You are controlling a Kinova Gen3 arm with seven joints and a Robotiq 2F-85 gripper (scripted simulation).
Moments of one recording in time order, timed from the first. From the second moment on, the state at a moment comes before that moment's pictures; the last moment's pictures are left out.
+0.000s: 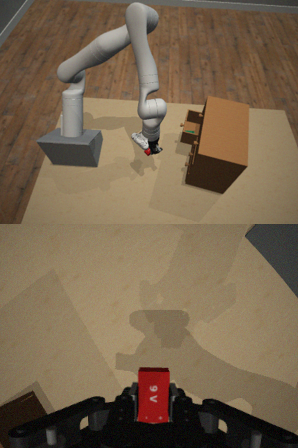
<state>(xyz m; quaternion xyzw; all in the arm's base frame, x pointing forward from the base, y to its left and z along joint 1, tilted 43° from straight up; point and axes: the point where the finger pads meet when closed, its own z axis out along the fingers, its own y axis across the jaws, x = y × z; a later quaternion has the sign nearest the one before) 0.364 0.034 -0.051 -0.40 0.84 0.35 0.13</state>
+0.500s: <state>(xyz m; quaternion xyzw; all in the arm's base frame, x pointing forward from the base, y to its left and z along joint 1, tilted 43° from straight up) 0.371 0.056 -0.030 -0.32 0.87 0.36 0.09</state>
